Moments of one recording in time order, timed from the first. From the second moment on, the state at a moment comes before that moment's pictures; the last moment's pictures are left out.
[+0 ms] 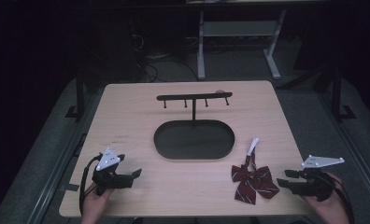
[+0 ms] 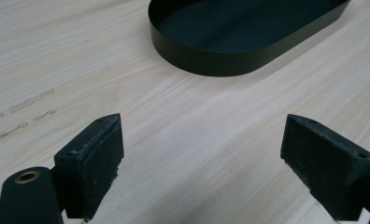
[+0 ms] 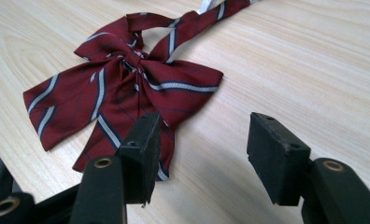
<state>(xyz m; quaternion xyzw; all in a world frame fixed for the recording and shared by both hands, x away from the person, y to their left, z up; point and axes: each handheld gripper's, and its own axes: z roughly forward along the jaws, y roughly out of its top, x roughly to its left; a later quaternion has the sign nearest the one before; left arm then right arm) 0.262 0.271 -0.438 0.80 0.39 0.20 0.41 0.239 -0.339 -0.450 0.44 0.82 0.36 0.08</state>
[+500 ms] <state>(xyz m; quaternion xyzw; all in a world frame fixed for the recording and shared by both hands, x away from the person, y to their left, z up) 0.260 0.271 -0.439 0.81 0.38 0.20 0.40 0.248 -0.328 -0.439 0.42 0.82 0.37 0.09</state>
